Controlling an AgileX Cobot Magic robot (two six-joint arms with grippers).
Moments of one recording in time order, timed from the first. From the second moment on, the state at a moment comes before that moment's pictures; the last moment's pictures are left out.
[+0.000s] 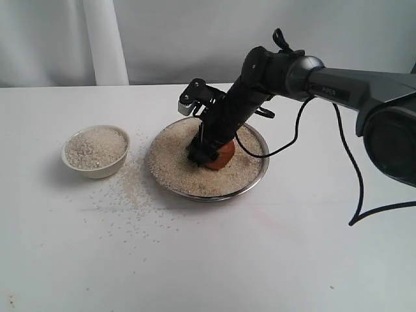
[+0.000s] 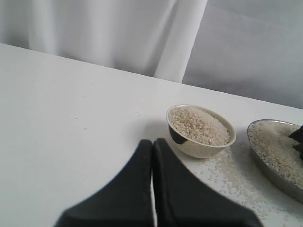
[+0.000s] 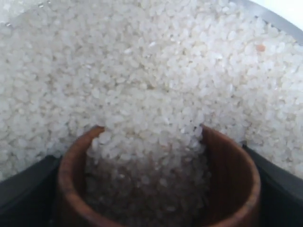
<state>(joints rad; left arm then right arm) 0.04 0.00 0.01 0.02 0.28 -0.25 0.43 2.47 -2.00 0.51 0.90 -1.03</state>
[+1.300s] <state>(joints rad) 0.04 0.00 0.01 0.02 0.28 -0.25 0.69 2.30 -1.99 0.54 0.43 -1.14</state>
